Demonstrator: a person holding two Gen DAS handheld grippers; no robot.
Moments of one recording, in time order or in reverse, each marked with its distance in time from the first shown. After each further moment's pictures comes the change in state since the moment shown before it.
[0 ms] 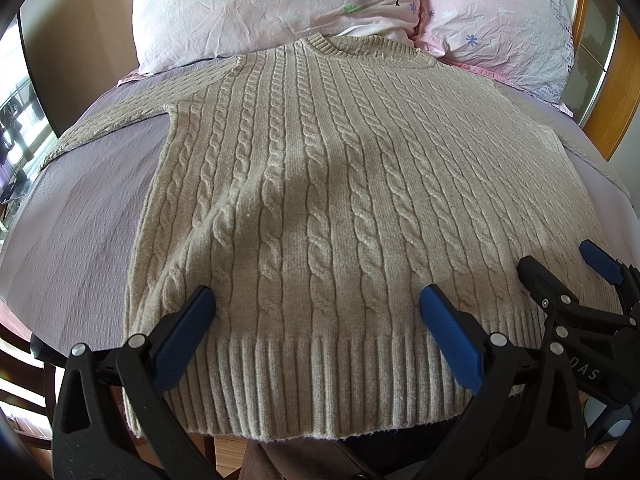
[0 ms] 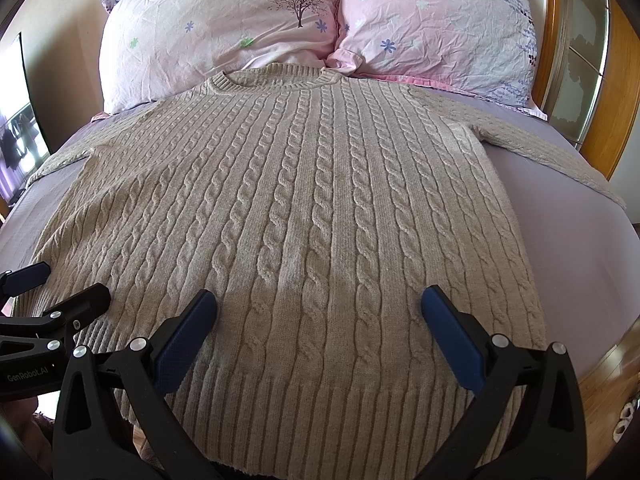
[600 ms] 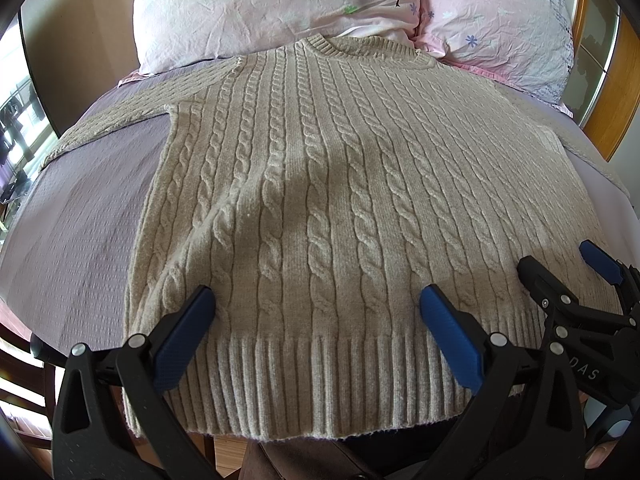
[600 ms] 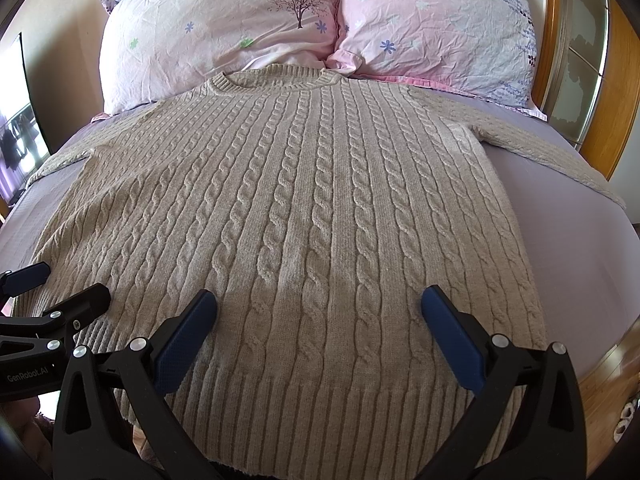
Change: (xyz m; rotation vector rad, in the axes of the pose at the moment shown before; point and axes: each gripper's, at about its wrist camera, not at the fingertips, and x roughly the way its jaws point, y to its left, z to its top) left arm 0.000 0.000 0.000 0.000 -0.002 0.000; right arm 0.000 0.000 0.000 0.000 0.000 0.000
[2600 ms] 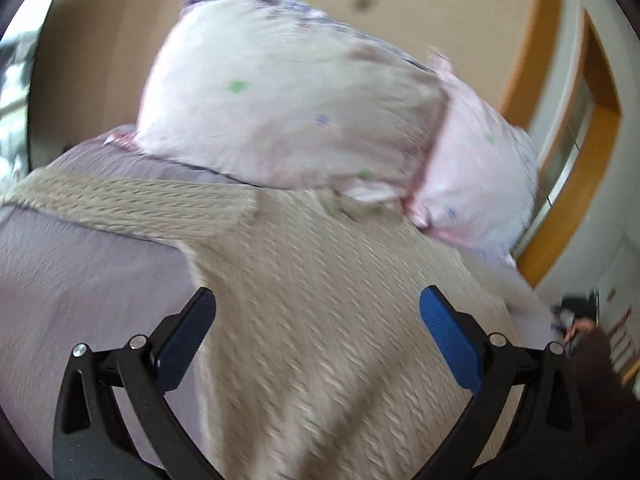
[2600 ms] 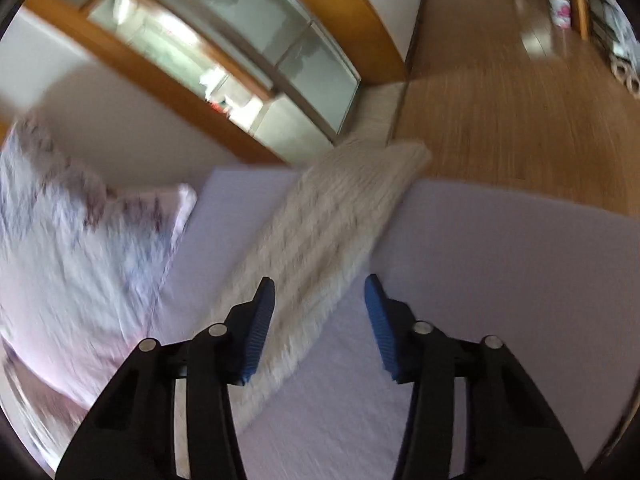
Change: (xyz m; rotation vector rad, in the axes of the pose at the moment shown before) left arm -0.003 0.126 0.096 -0.237 -0.390 -0.320; right arm 0.070 -0.451 0.094 1.194 -0.118 -0.204
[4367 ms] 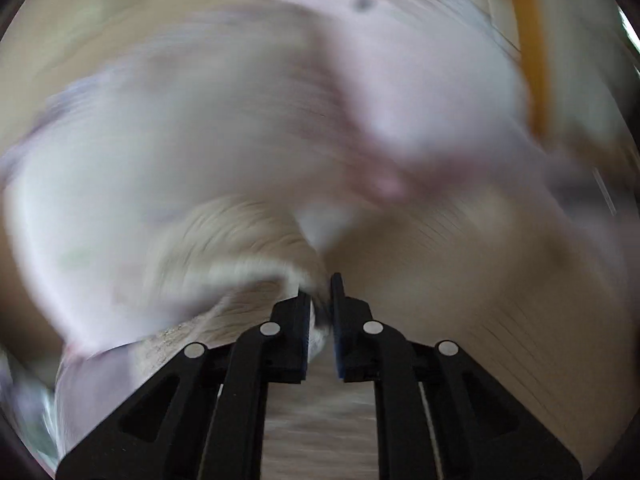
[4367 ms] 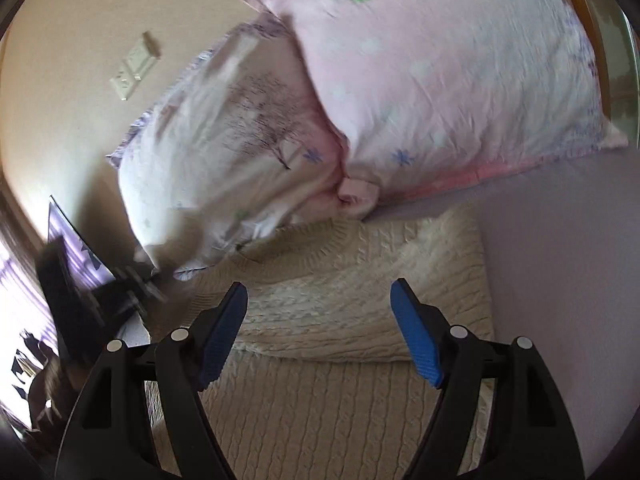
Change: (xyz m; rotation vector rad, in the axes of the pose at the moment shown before) left arm 0.139 -0.171 0.021 0.818 0.171 0.031; right arm -0.064 0.223 -0.263 -0.880 0.285 0.627
